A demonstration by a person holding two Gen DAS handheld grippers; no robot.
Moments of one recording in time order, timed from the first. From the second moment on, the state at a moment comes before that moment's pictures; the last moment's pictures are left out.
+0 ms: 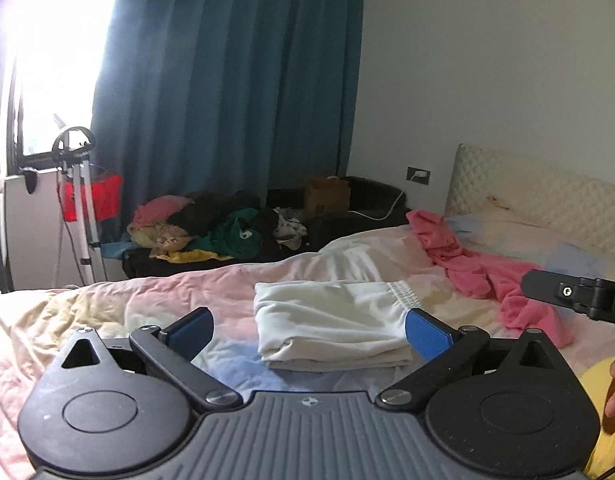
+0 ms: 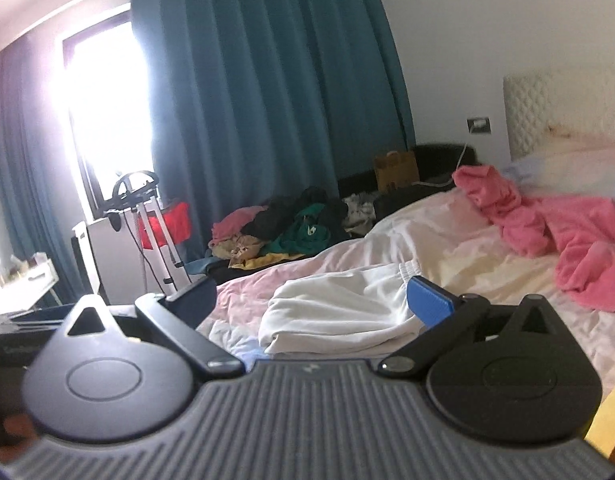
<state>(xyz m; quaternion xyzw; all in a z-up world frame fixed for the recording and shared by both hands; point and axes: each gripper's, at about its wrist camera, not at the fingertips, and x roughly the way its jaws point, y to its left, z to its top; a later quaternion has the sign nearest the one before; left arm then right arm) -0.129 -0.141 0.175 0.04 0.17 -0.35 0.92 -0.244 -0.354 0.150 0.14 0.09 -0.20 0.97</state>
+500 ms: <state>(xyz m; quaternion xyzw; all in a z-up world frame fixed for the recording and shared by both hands) -0.111 -0.145 0.112 0.05 0.18 -0.30 0.93 -0.210 -0.337 0.070 0.07 0.11 -0.24 0.96</state>
